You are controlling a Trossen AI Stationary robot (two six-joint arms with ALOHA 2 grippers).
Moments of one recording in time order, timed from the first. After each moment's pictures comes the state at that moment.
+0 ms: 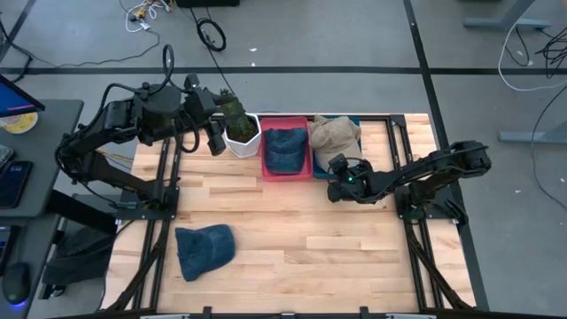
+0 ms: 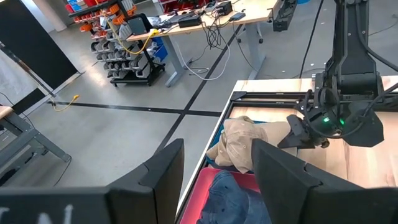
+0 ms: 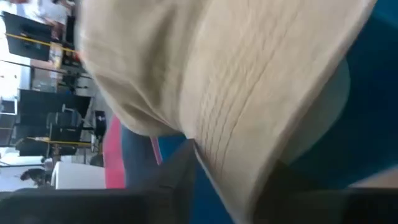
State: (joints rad) left arm 0.07 1.28 1.83 -0.87 -0.47 0.17; right arm 0.08 1.48 0.61 -0.23 0.97 2.25
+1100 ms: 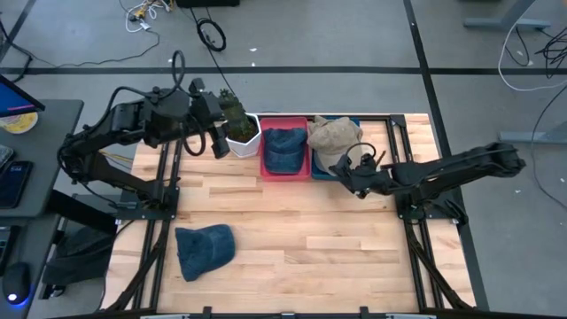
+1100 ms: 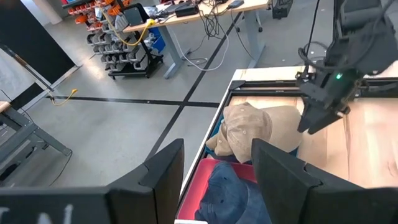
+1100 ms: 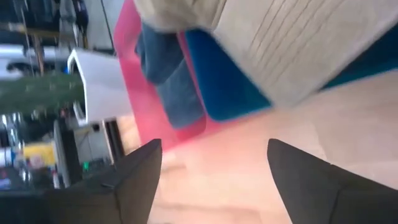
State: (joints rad) left arm 0.07 1.28 1.79 -0.87 -0.47 0.17; right arm 0.09 1.08 0.60 -0.32 0.55 1.99
